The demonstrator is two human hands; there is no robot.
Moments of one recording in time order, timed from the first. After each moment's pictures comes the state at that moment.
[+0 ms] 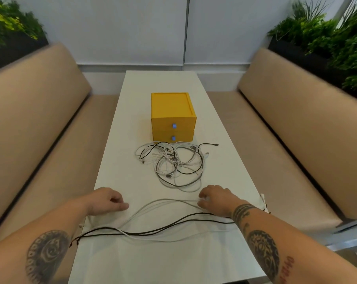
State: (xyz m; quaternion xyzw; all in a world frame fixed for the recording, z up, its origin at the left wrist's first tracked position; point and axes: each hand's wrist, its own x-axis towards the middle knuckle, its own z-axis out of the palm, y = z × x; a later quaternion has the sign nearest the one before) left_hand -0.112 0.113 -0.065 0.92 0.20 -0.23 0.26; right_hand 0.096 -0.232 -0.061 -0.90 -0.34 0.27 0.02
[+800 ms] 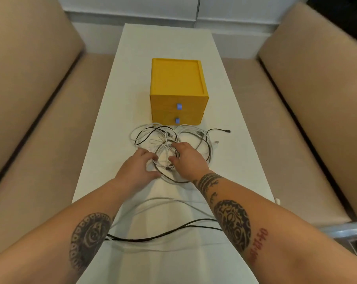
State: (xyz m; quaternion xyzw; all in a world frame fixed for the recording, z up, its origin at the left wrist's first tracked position) left_hand 0.019 0.066 -0.120 0.92 0.23 -0.03 0.31; right_hand 0.145 -0.090 -0.077 -0.89 -0.36 0.20 0.22
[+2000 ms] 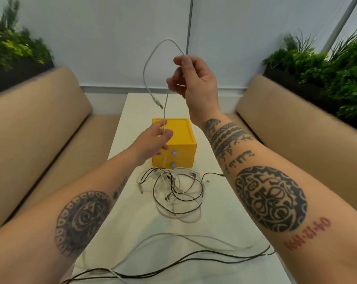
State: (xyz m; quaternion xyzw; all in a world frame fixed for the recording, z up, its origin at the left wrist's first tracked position) left_hand 0.078 0.064 0.108 0.79 0.16 0.13 0.57; right_hand 0.136 -0.060 0.235 -0.54 -0.35 0.04 0.76
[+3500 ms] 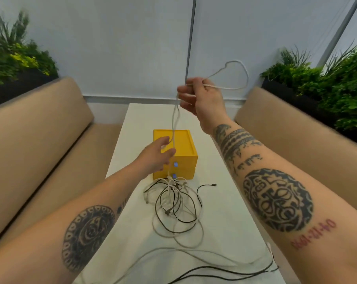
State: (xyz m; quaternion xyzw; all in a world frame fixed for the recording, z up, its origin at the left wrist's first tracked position) left_hand 0.083 0.064 0.102 0.83 0.18 0.12 0.52; right_hand 0.174 -0.051 0.239 -0.57 -0.27 0.11 0.77
